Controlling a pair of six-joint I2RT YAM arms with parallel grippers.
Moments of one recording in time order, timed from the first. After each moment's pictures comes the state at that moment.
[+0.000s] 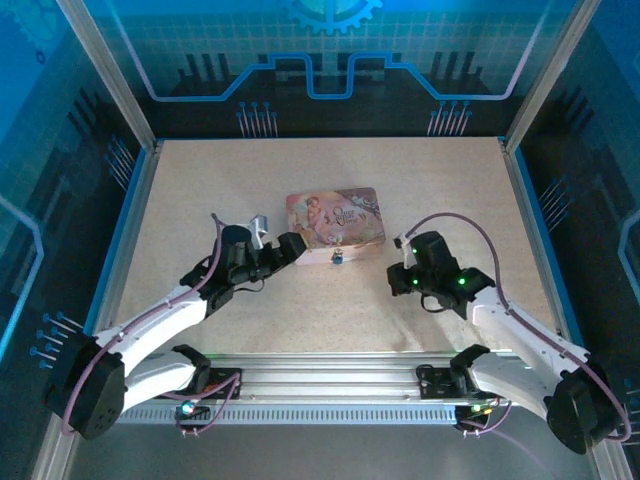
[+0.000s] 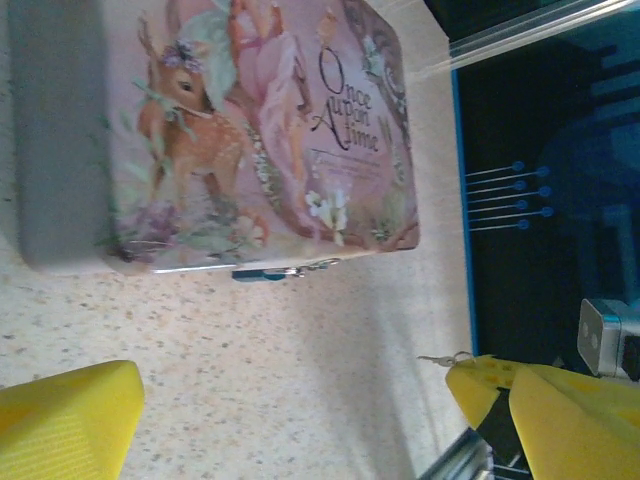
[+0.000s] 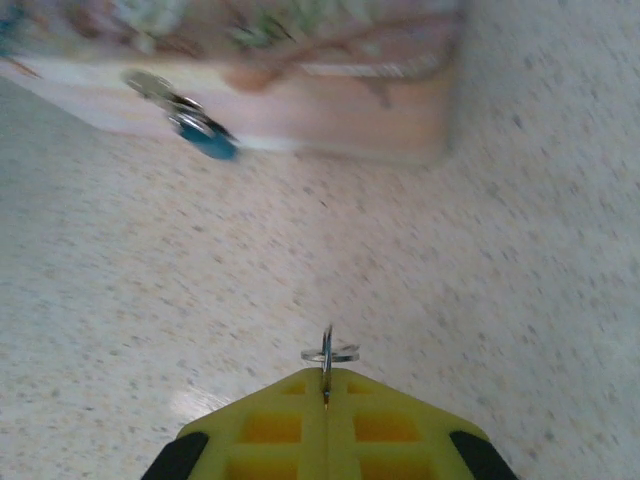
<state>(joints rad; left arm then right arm) -0.47 1.09 0.54 0.06 0.31 -1.03 0.51 0.99 0.62 -0.48 -0.11 0.31</state>
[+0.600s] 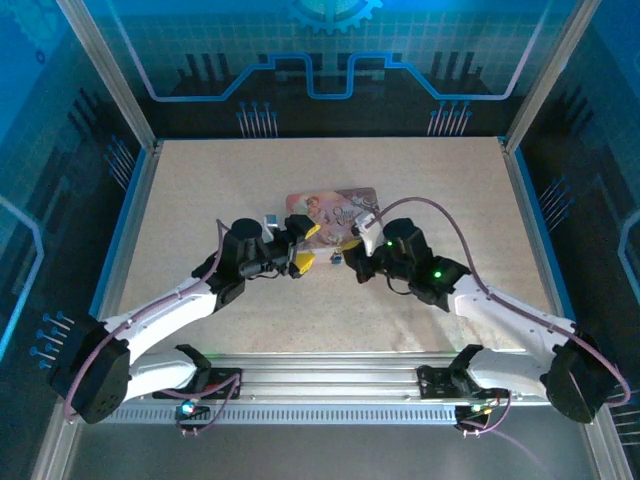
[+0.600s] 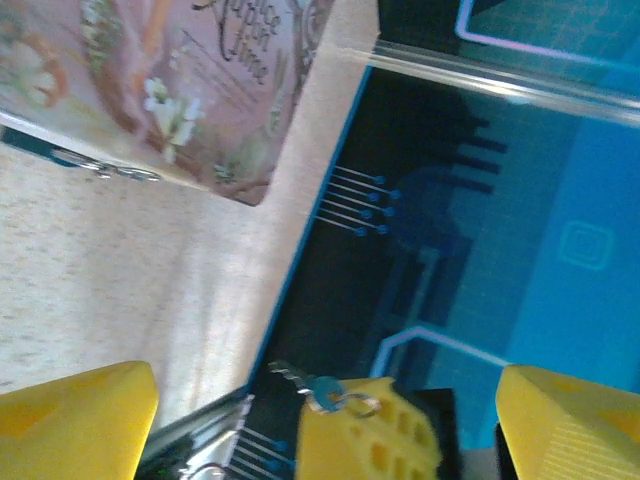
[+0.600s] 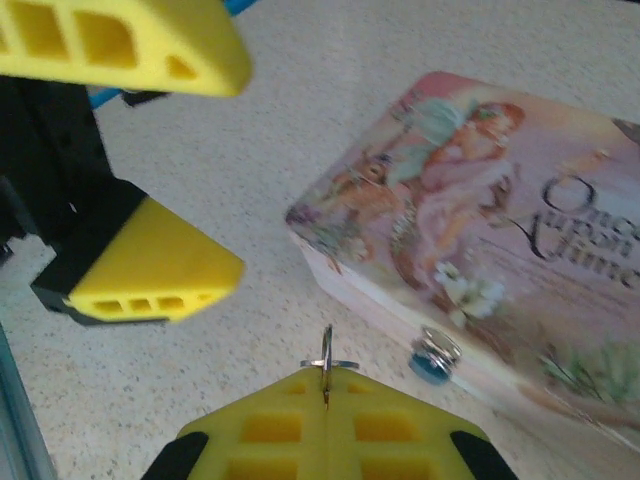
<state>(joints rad) -0.56 1.17 0.61 0.25 0.36 -1.68 0.73 1.15 0.75 -0.11 -0.16 0.13</state>
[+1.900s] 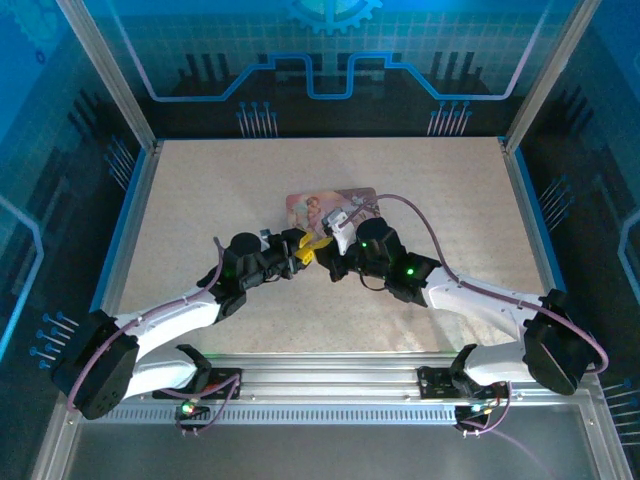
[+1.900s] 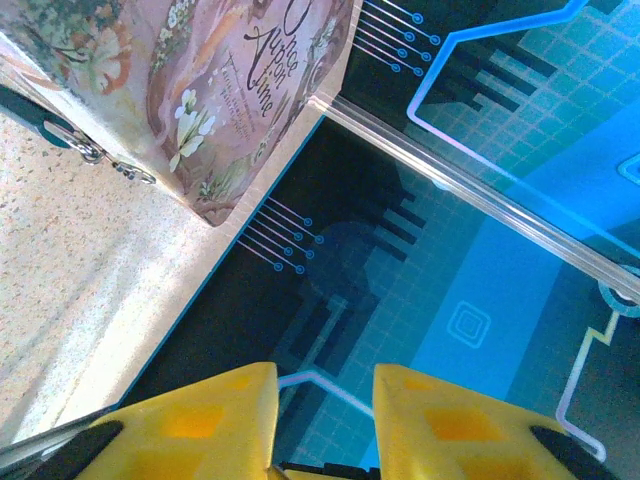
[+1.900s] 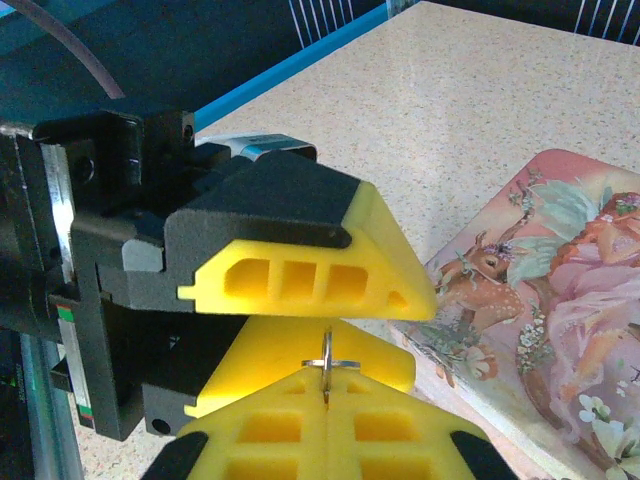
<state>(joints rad) -0.59 1.19 0.48 0.48 0.22 -2.01 0.83 1.31 0.81 0.08 -0.16 0.17</state>
